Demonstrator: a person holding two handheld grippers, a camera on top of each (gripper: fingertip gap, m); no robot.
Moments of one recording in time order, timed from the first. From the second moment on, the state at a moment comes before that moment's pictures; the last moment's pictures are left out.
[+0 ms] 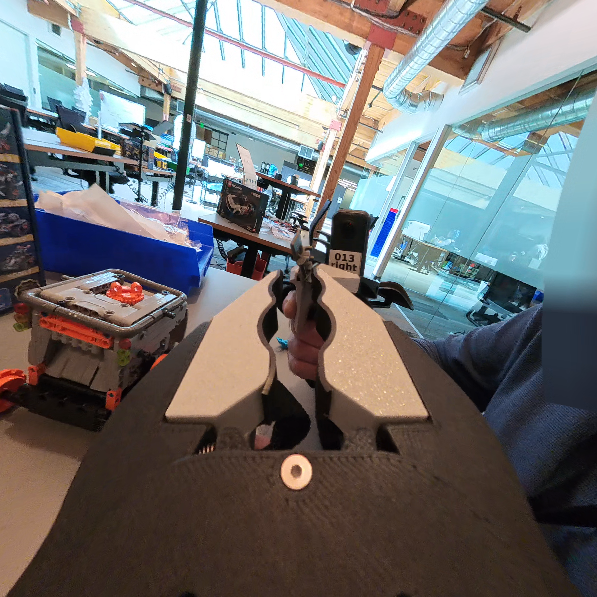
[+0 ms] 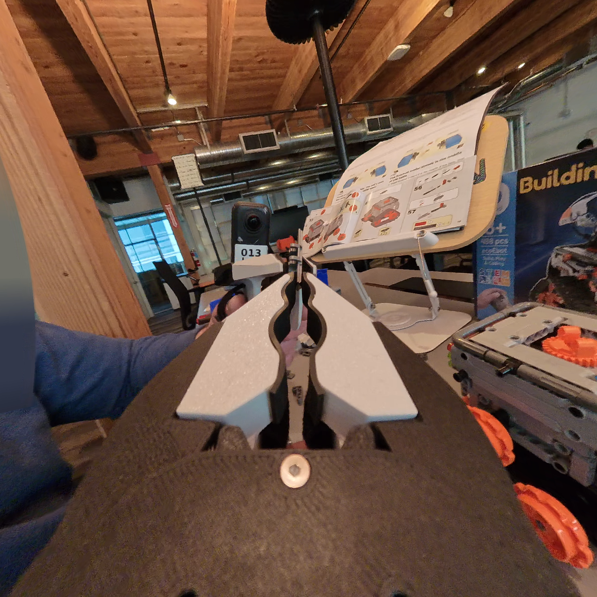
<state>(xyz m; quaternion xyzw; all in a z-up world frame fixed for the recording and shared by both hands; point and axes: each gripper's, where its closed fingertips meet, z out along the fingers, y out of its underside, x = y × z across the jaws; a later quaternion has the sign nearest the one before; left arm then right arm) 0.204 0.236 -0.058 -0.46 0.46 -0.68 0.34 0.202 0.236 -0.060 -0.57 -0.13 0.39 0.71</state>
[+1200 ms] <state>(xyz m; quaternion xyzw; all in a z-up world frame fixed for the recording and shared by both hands) 0.211 0.251 -0.113 -0.57 0.56 -0.52 0.31 0.229 0.271 -0.119 -0.64 -0.50 -0.30 0.49</state>
